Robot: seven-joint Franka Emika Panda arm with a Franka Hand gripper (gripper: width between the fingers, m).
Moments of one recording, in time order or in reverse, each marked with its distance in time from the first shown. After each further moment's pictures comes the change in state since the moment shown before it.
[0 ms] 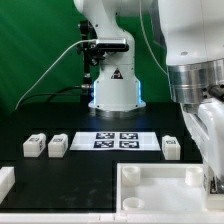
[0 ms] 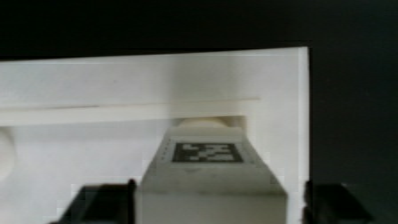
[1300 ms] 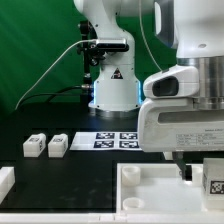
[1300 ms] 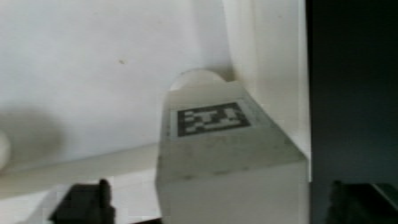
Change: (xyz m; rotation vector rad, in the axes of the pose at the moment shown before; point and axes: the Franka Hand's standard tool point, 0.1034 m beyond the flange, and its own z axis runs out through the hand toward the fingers) arm 0.001 -0.005 -0.004 -0.055 0.076 -1.396
